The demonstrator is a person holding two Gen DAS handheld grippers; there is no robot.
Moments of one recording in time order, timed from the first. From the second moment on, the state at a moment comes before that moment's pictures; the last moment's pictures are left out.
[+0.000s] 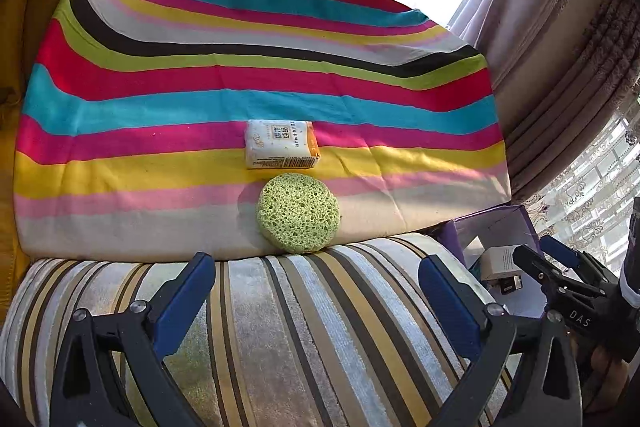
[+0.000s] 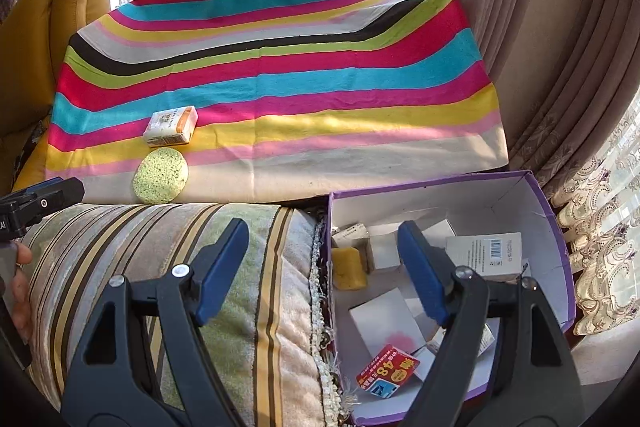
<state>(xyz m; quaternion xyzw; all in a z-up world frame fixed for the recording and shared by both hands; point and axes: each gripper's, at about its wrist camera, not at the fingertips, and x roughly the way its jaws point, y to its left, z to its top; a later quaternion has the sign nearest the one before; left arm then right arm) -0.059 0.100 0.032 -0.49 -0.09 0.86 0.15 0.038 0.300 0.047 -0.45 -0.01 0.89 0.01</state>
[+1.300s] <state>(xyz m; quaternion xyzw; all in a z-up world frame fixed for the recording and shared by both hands) -0.143 0.134 -0.046 -0.60 0.03 0.79 0.13 -0.035 0.245 0.021 -0.48 -0.06 0.88 -0.05</state>
